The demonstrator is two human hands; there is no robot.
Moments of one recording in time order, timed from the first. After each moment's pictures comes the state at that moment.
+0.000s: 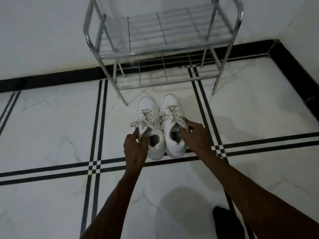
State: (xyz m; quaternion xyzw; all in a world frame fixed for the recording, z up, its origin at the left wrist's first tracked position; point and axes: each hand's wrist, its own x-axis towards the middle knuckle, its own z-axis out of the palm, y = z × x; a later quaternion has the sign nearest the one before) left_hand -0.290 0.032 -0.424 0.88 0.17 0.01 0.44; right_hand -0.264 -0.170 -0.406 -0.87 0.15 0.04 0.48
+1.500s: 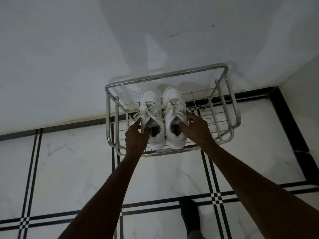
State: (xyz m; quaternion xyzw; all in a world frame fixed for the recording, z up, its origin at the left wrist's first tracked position) left_hand 0.045 0.038 -0.163 0.88 0.19 -0.08 0.43; right_hand 0.056 -0.178 -0.162 -0.87 0.14 0.12 0.45
